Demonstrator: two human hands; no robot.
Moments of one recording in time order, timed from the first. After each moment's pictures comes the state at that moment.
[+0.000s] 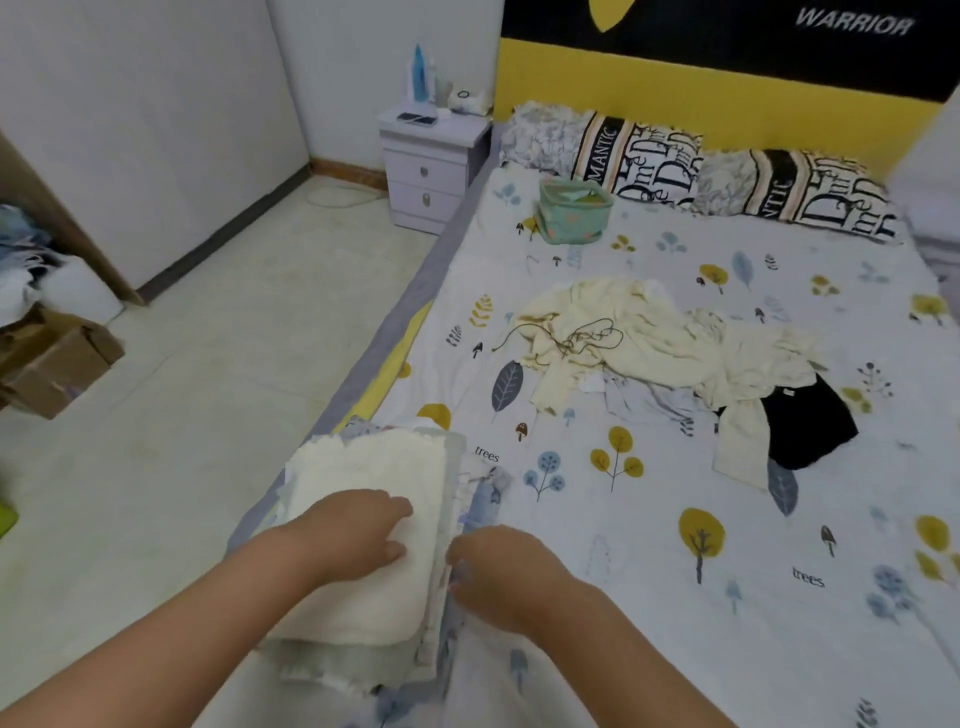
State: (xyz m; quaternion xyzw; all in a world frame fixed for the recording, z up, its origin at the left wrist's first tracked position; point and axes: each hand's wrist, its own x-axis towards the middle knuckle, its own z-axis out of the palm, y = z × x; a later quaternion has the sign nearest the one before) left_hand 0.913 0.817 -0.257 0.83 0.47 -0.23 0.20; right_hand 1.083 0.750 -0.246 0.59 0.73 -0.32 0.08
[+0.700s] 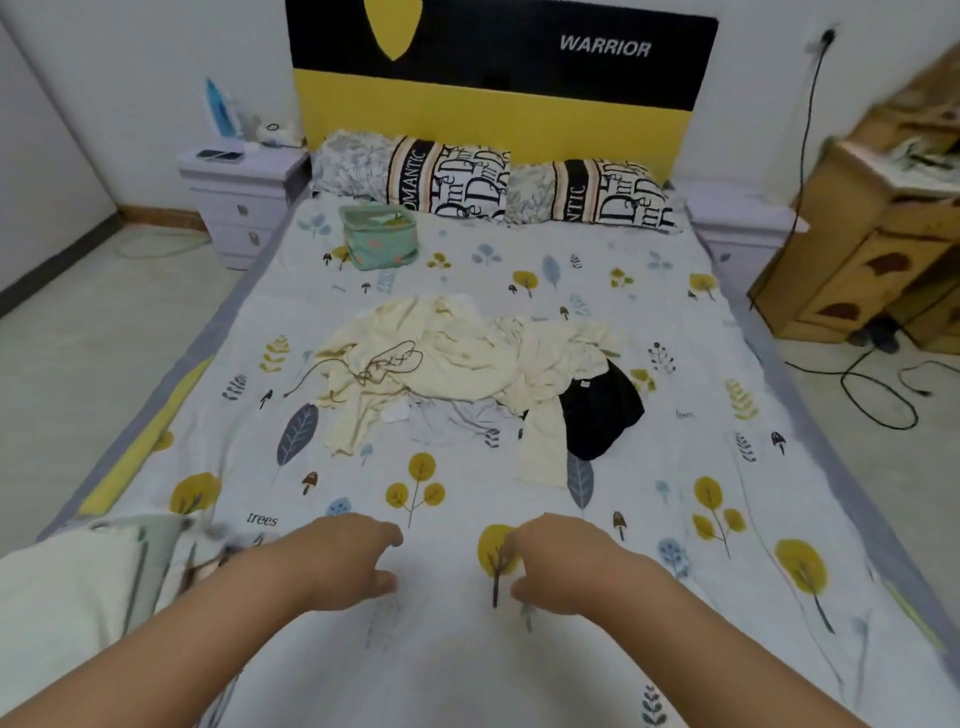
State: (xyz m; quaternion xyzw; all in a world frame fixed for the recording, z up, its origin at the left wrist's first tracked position) left_hand 1.223 0.800 -0.245 0.86 0.38 -0.26 0.22; right_hand 1.416 0.708 -0.219 0.68 0.64 -0.29 0.19
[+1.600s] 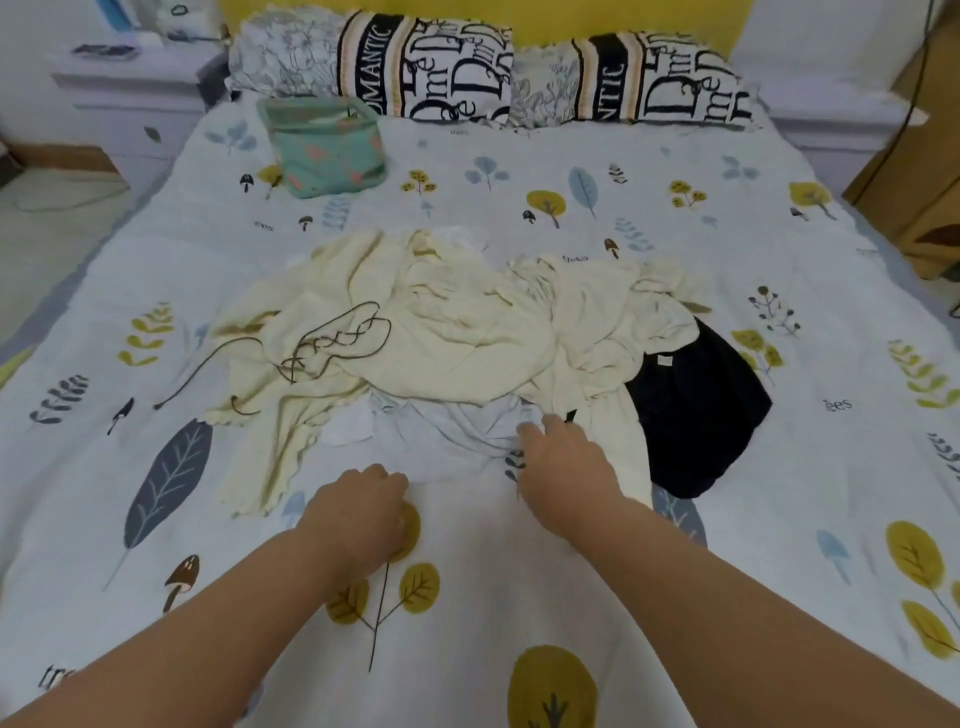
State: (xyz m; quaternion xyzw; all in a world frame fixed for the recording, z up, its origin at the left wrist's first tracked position) left_hand 1.339 1.008 -0.487 0.87 0.44 -0.19 0.13; right_hand 1.526 0.942 -0.484 0.79 0.60 -0.12 0.04
